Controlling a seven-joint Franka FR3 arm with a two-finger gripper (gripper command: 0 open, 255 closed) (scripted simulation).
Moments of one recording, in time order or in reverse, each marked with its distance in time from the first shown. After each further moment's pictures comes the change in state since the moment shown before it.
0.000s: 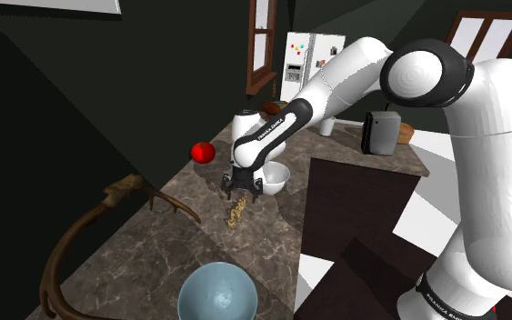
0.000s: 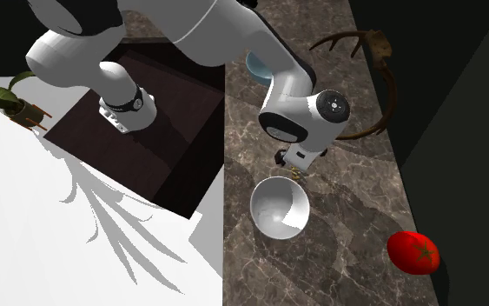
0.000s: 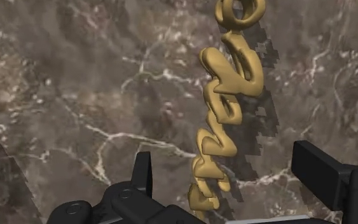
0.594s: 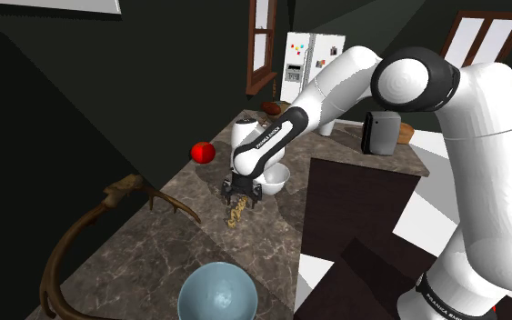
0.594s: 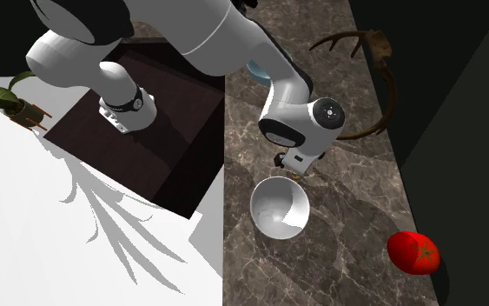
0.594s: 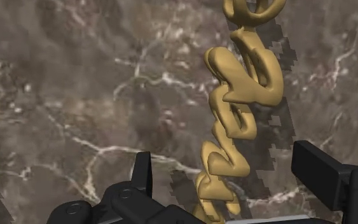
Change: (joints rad) arm 0.007 0.052 -0.007 0.008 -0.009 0.045 0.007
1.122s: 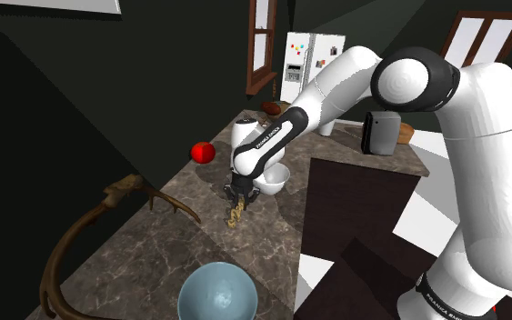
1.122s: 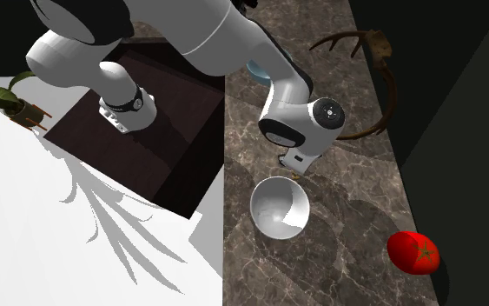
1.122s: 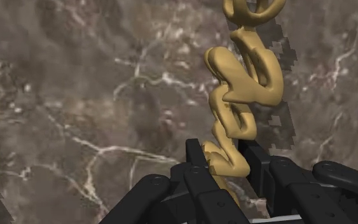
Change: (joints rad) arm 0.000 0.000 0.000 0.000 0.000 0.000 0.000
